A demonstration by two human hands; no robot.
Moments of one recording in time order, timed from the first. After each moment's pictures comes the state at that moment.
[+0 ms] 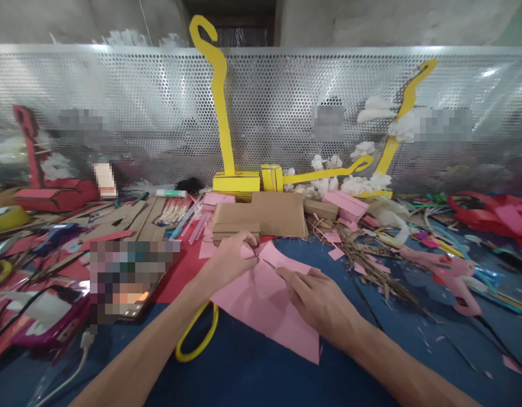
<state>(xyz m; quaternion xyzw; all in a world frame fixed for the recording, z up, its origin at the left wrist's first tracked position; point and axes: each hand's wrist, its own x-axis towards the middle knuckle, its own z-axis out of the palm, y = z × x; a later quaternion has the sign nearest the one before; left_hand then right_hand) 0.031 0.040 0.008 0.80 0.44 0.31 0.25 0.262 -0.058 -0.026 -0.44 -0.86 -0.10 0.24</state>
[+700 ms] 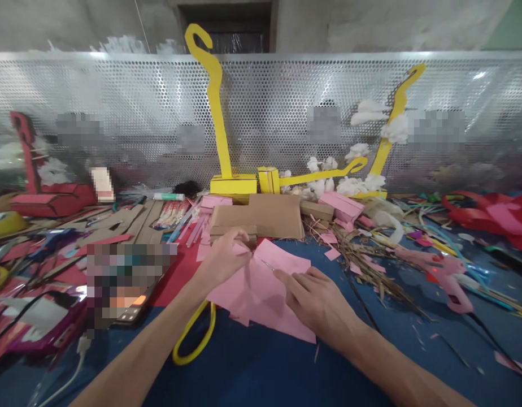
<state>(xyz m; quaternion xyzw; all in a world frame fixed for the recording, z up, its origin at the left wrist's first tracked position) 0.029 0.045 0.007 0.78 0.46 0.34 0.24 0.261 -0.058 -0.022 -0.42 -0.86 -0.19 0.23</state>
